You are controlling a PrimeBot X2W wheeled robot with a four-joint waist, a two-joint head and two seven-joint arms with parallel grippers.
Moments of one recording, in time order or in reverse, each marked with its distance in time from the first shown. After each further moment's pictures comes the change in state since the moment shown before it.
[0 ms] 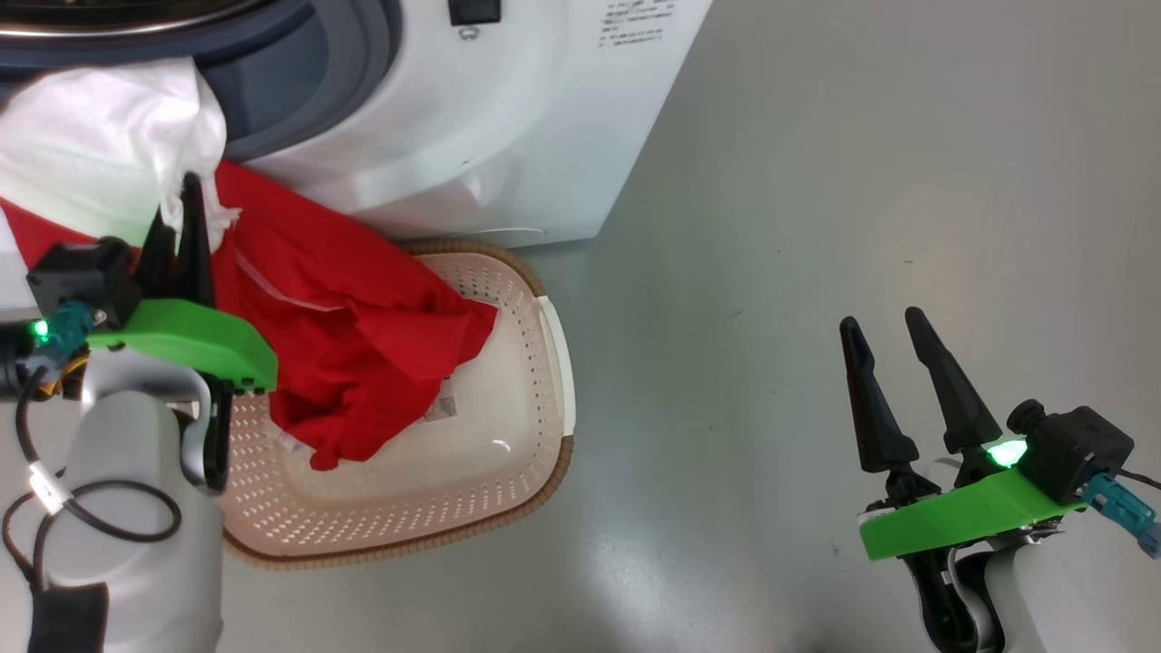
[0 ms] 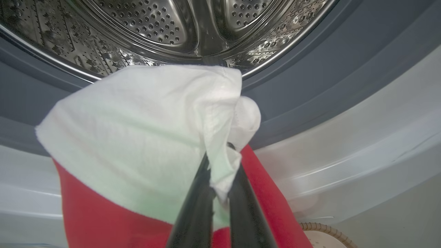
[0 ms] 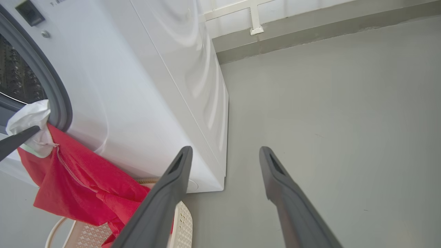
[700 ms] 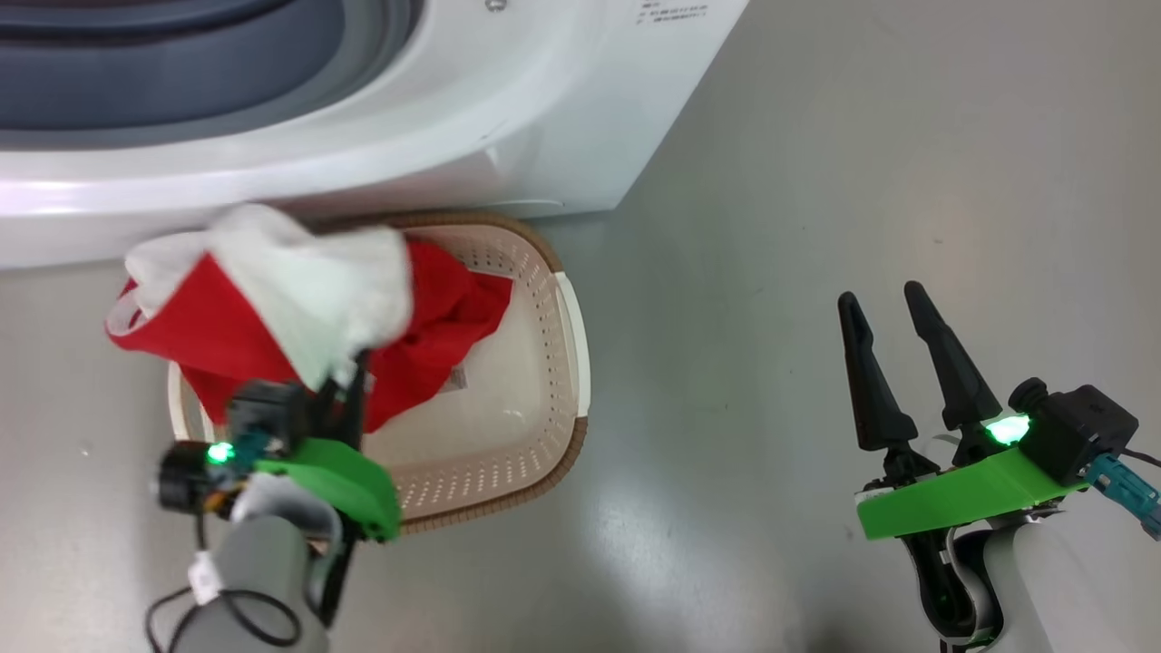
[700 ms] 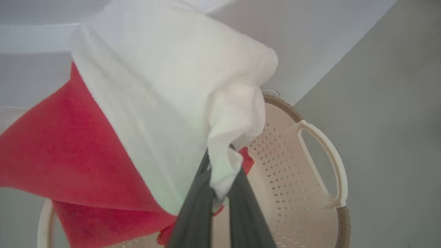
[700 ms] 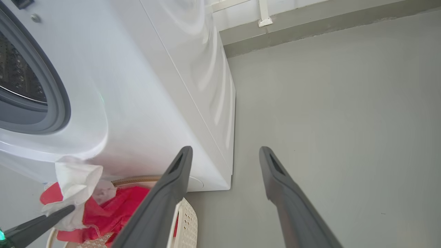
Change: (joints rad) left arm 0.190 -0.052 -0.176 0.038 -0.047 -0.028 0.000; right arm -0.037 0.000 0.005 -0.004 0.001 0.000 0.000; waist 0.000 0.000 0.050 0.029
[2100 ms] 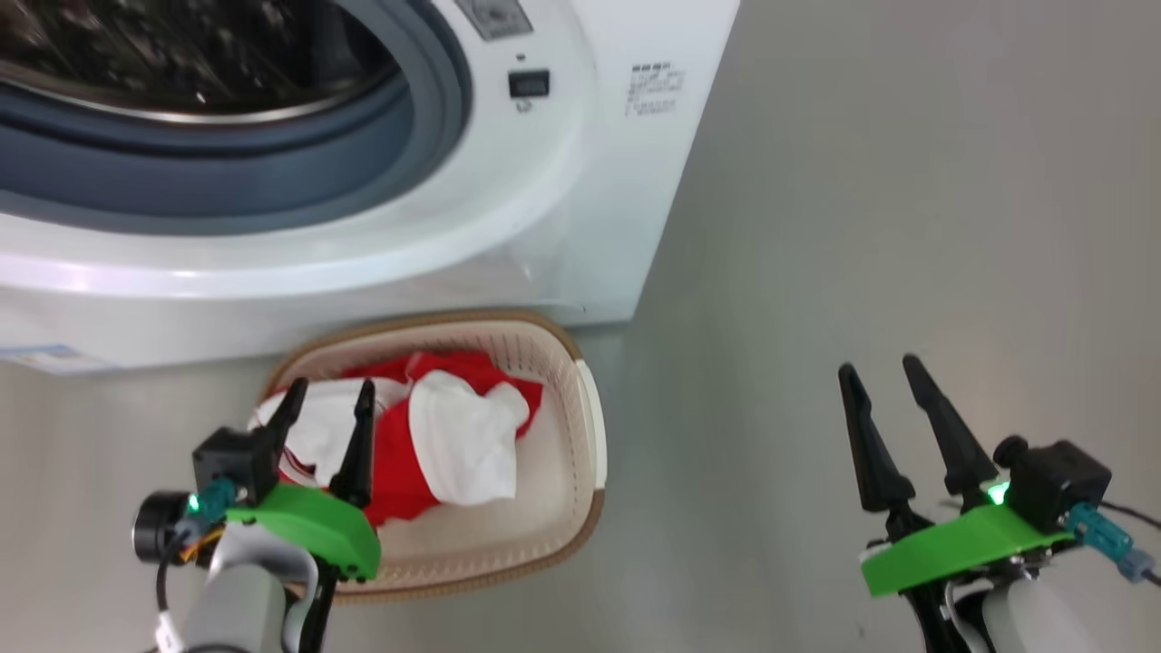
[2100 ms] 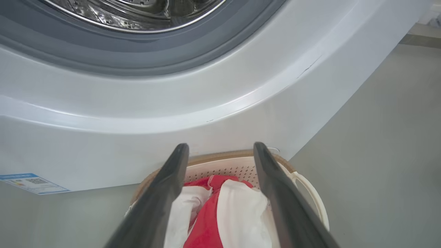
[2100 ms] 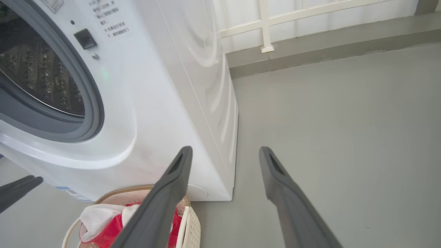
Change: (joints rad) left arm 0.098 0.019 0.001 -0.070 -0.063 0.000 0.000; right arm 0.073 0.000 -0.013 0.063 -0.035 0.000 0.000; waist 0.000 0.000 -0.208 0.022
